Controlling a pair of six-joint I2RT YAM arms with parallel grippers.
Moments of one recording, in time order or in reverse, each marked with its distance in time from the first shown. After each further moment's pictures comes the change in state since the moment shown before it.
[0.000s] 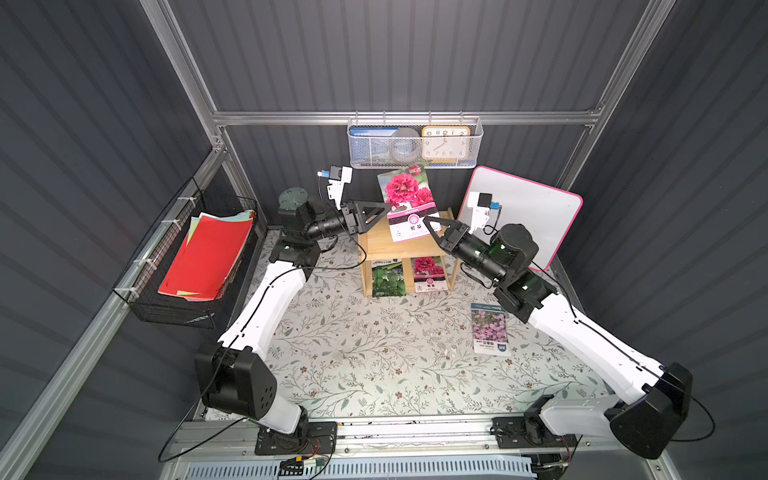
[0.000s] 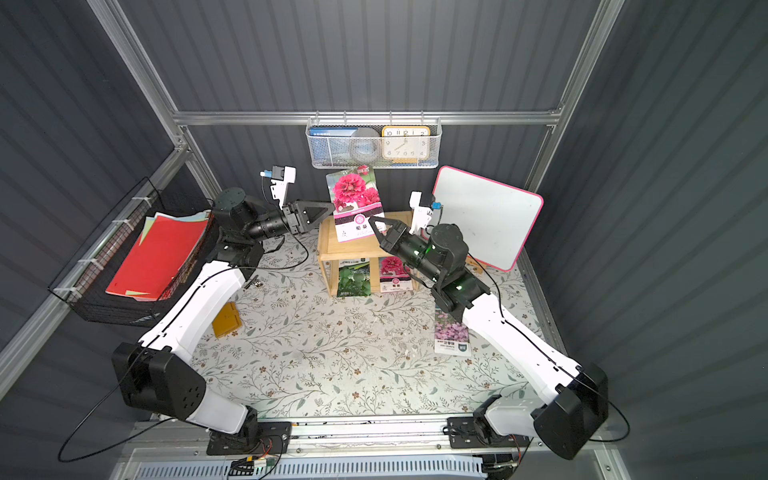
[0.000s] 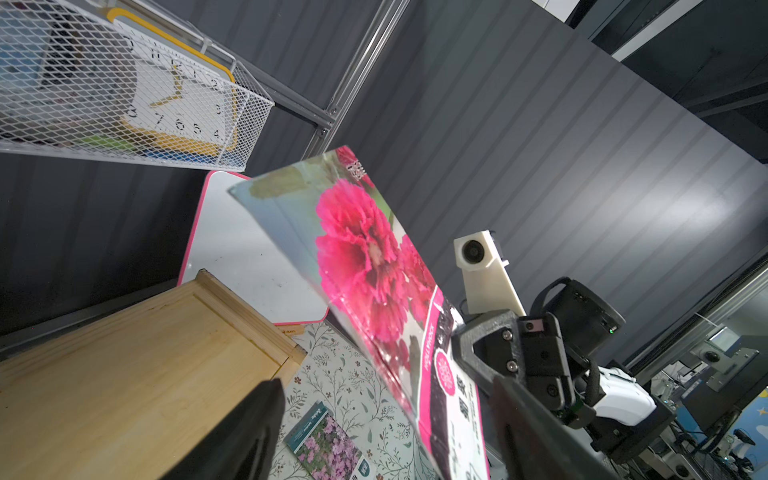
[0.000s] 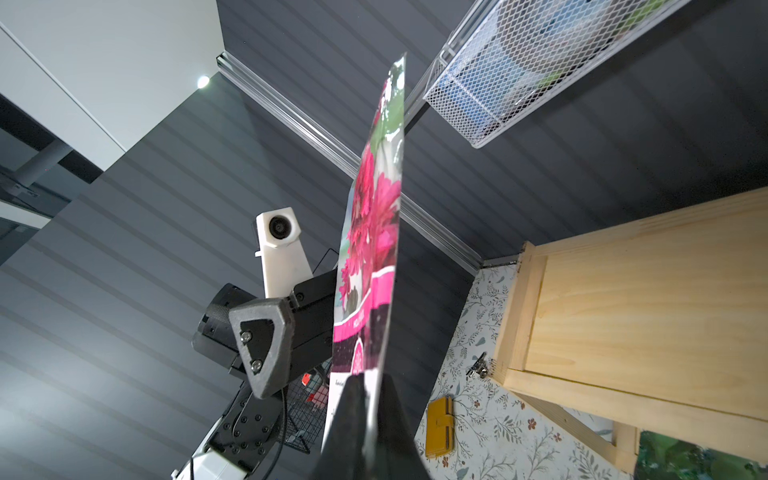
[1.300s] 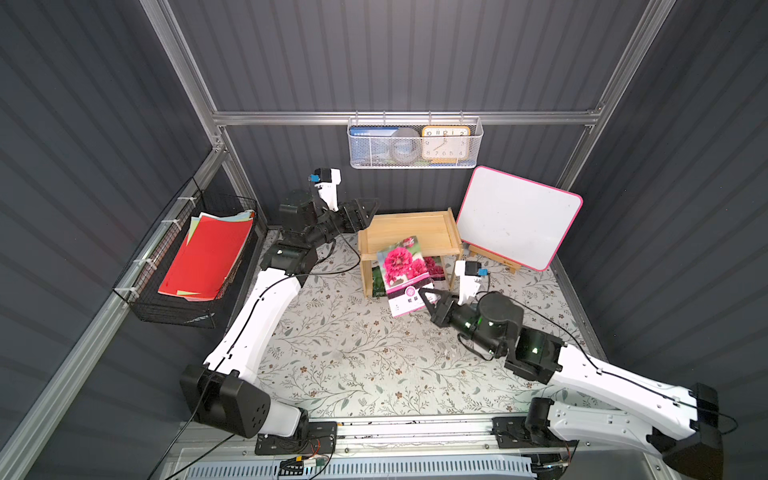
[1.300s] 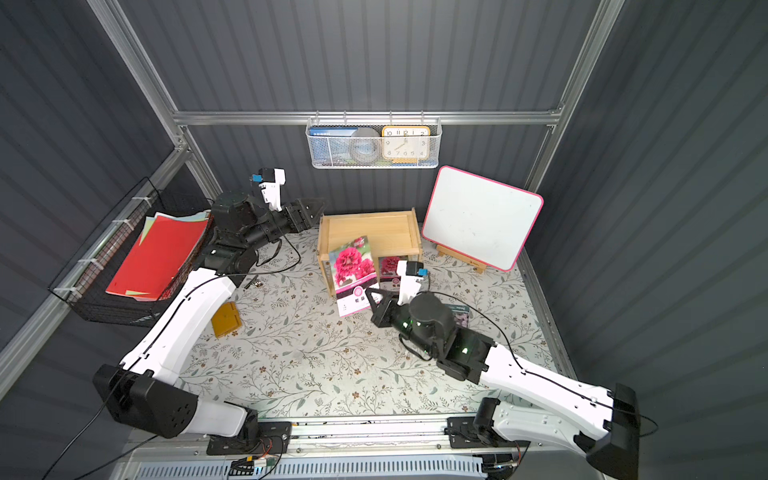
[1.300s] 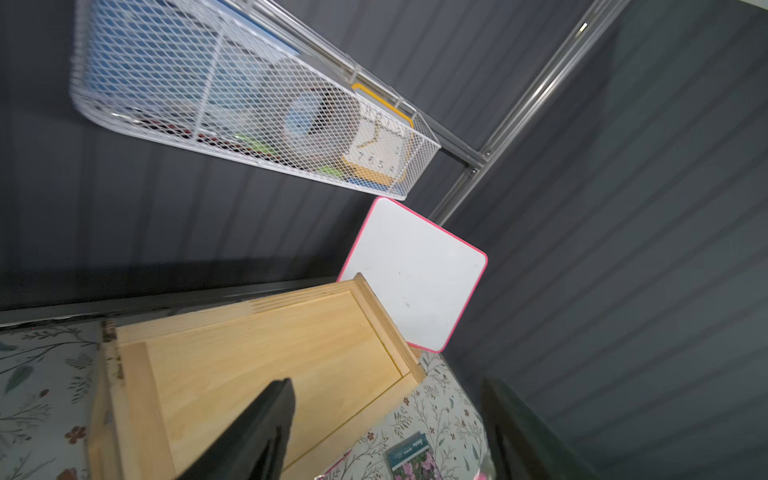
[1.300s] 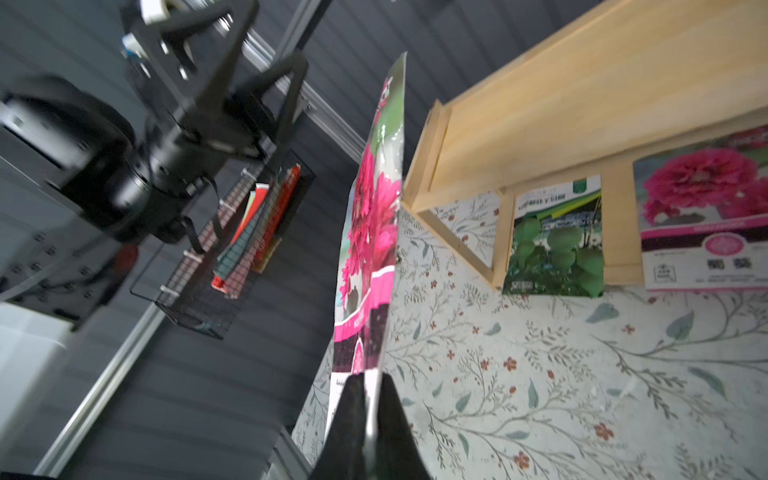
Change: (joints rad) left arm -0.039 -0.117 0.039 -0.393 -0.584 0.201; right arm 0.475 -0.275 -0.359 -0.235 0.537 -0.100
